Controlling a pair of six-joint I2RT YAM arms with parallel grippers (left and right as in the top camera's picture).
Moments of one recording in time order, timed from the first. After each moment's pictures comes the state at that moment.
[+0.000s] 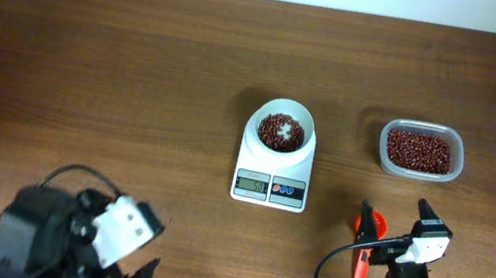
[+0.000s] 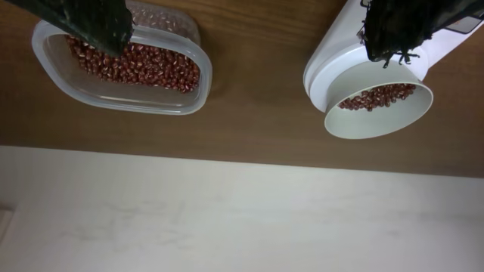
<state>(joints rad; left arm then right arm) -0.25 0.66 1.22 -1.48 0.23 0.50 0.02 0.01 0.01 -0.06 -0.18 0.01</state>
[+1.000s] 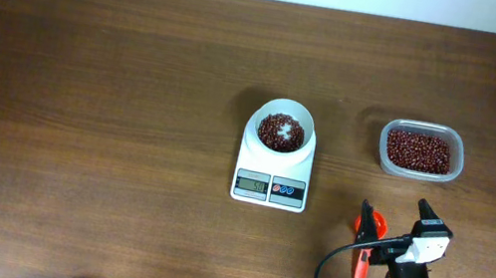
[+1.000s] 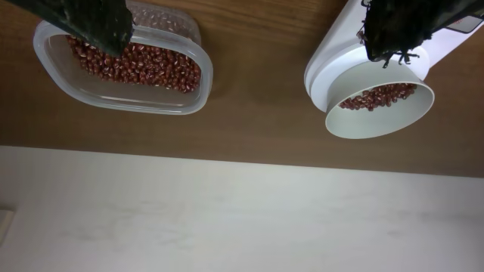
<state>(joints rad) 0.02 0.01 1.23 -1.52 0.26 0.50 0.02 0.01 0.01 -0.06 -0.17 0.01</state>
